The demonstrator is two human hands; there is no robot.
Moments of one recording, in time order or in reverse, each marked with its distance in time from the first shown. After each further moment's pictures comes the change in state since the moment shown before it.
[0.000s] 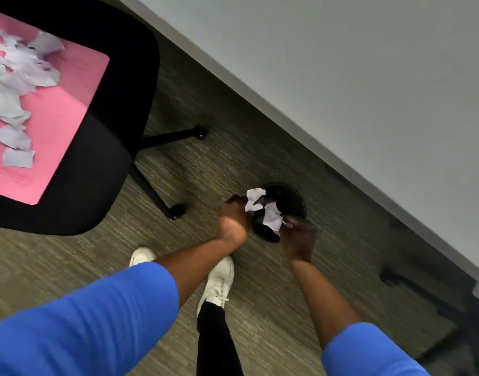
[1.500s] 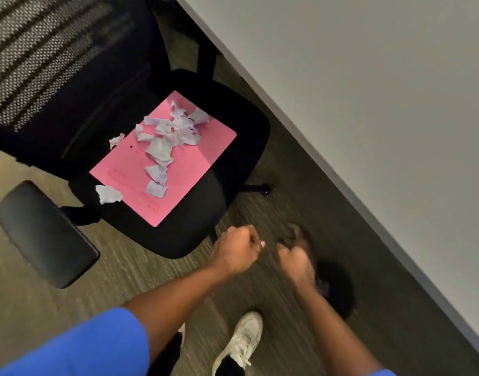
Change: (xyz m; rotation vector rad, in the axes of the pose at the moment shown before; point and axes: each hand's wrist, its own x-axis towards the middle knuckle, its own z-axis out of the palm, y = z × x) left_hand -0.005 -0.058 -0.190 0.004 -0.046 -0.287; right_hand -0.036 -0.177 0.093 -0.270 -0.407 -0.326
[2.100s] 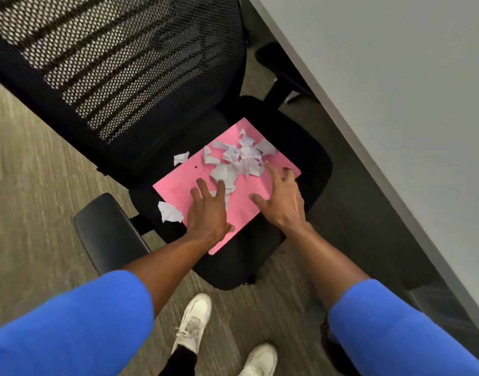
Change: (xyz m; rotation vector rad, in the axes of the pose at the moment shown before) left_hand 0.060 -0.134 -0.174 0.266 0.285 -0.256; right_hand 0.070 -0.263 0.097 -0.449 -0.093 -0.493
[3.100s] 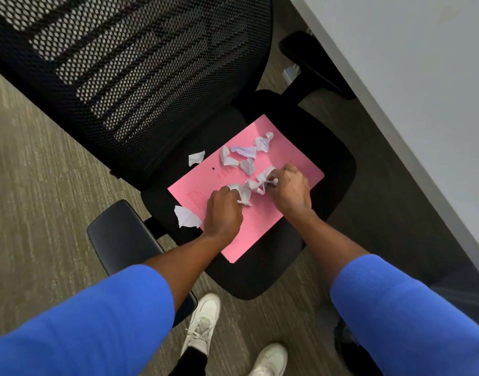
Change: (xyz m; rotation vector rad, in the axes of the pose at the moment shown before) left_hand 0.029 -0.029 0.006 -0.370 0.206 0.082; right_hand 0.053 -0.031 0.040 -0.169 0.130 -0.101
